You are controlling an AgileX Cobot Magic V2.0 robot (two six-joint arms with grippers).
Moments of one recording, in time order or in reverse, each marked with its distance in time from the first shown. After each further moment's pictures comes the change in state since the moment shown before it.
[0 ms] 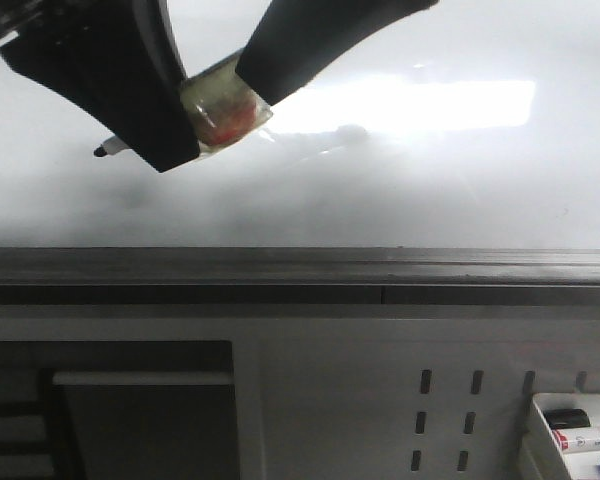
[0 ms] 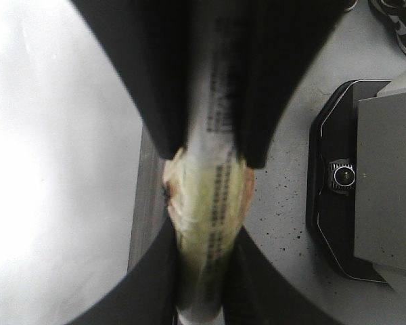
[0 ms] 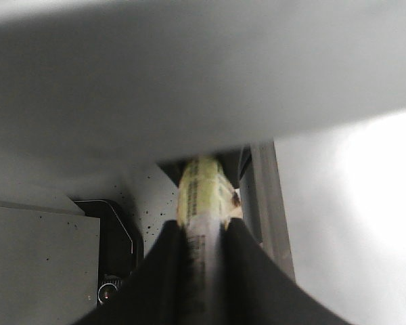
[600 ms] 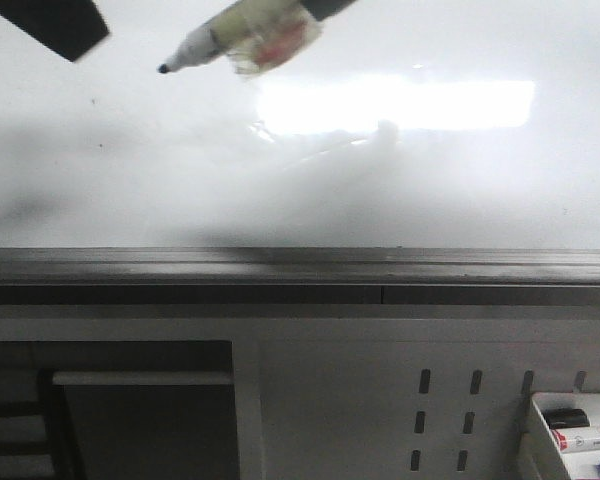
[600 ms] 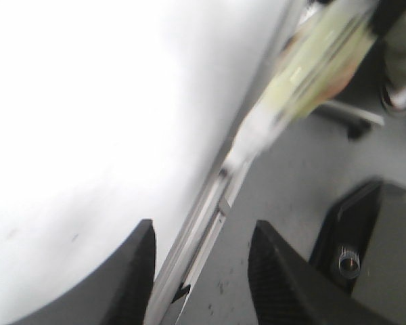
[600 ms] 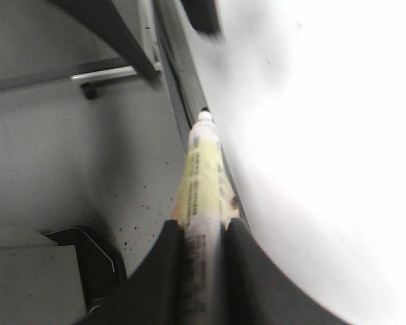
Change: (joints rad) left arm 0.222 -0.218 0.094 -0.119 -0.067 -0.151; right arm 0.001 -0.143 0.027 -0.171 -0.081 0.342
